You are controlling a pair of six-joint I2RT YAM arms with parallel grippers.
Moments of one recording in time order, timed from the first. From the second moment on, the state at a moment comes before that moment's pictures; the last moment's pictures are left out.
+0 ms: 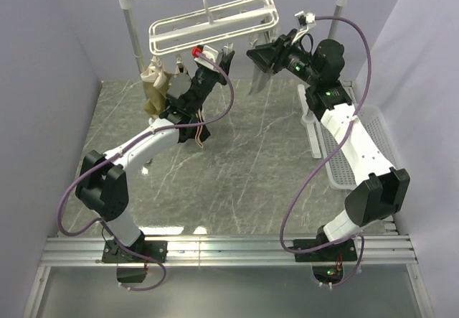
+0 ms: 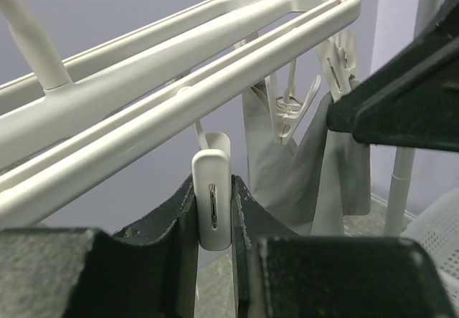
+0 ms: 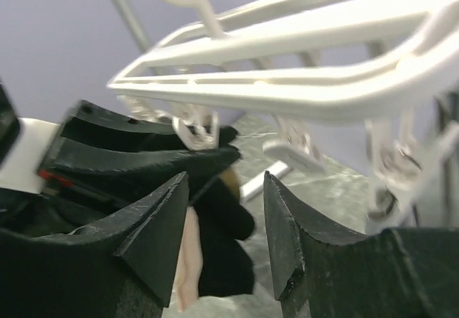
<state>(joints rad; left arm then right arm) -0.59 1.67 1.38 0.72 0.01 0.11 0.28 1.55 1.58 0.17 -0.58 0.42</state>
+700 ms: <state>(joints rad) -0.58 1.66 1.37 0.69 0.07 0.11 0.32 1.47 1.50 0.19 -0.58 0.56</state>
